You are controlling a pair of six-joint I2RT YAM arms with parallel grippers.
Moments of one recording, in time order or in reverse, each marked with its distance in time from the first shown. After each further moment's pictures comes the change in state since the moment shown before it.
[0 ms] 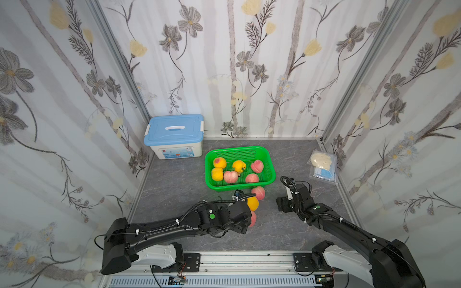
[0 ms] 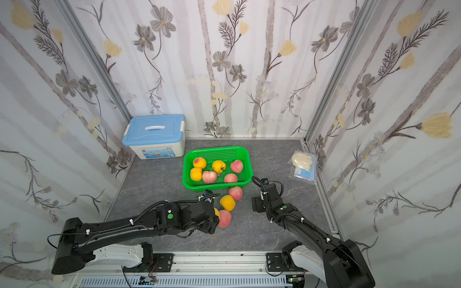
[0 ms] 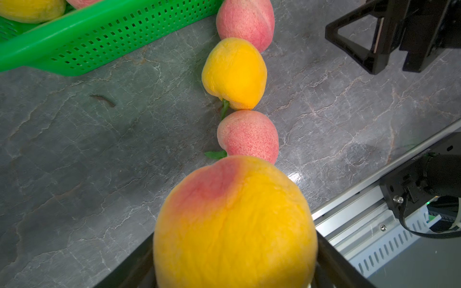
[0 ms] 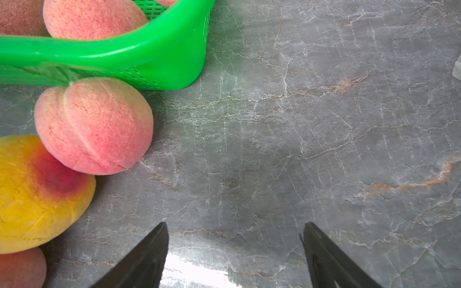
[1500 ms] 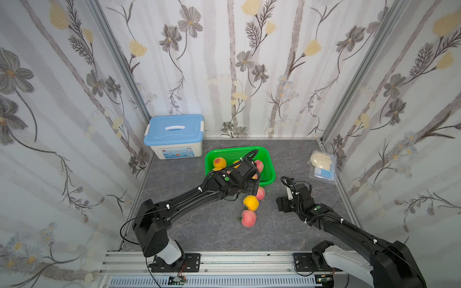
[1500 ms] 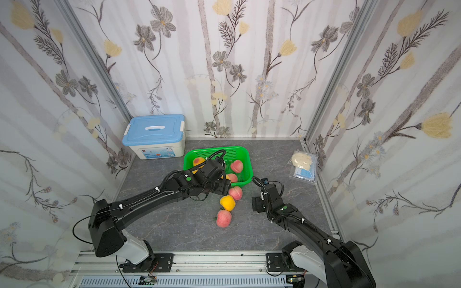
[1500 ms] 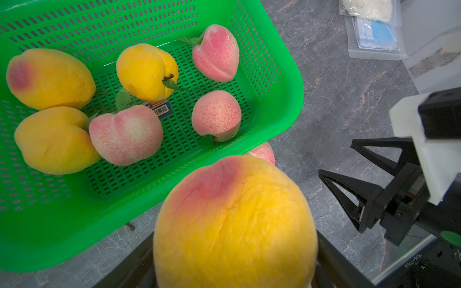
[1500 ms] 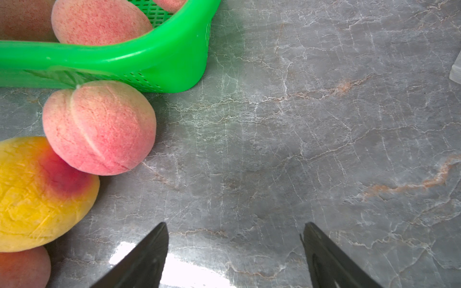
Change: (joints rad) left arm 0.315 0.358 0.405 0.108 0.090 0.288; right arm 0.002 -0.013 -0.002 0.000 0.000 0.000
